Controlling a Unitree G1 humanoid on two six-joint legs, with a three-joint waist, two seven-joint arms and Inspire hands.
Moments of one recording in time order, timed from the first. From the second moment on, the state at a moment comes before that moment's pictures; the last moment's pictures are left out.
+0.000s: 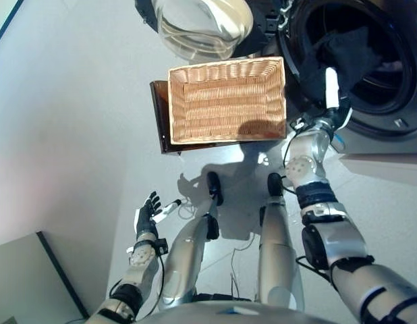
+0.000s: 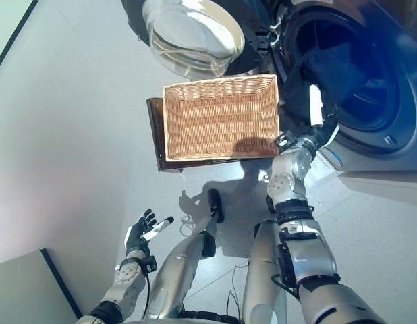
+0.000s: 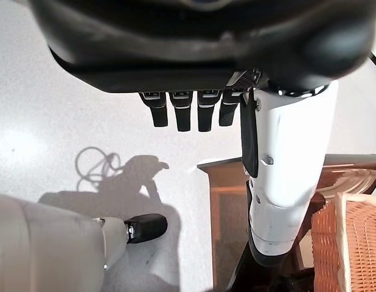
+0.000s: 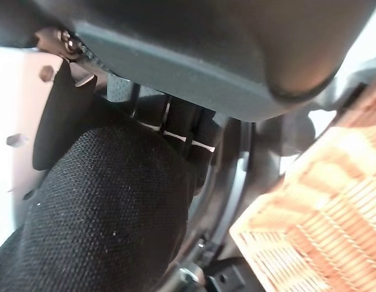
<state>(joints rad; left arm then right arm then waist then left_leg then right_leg) -0.09 0.13 -0.30 0.84 -0.50 -0.31 0.30 -0.80 -0.28 -0.04 0.69 0.95 -0.44 -0.48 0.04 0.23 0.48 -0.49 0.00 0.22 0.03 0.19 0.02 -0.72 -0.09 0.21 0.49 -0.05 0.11</state>
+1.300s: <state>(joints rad) -0.09 0.17 -0.41 0.65 -0.58 -0.34 0.25 -1.37 -0.68 0.12 1.34 0.98 -0.22 -0.48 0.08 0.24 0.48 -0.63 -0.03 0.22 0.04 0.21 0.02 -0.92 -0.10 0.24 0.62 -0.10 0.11</state>
